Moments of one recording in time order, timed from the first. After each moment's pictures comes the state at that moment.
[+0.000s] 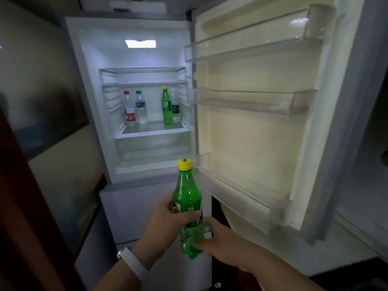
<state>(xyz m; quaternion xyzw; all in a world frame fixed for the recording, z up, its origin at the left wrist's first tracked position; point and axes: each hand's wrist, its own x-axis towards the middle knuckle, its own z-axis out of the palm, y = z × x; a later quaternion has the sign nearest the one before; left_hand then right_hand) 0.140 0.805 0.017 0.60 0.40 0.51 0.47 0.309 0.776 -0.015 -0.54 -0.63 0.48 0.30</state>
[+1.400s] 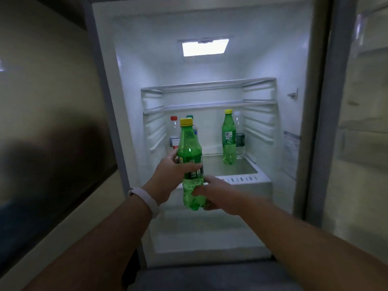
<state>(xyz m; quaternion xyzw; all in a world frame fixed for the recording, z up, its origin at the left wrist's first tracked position) -0.027 1.250 0.153 0.58 0.45 0.56 0.38 0.118 1.269 0.108 -0.48 -0.64 0.51 0.32</state>
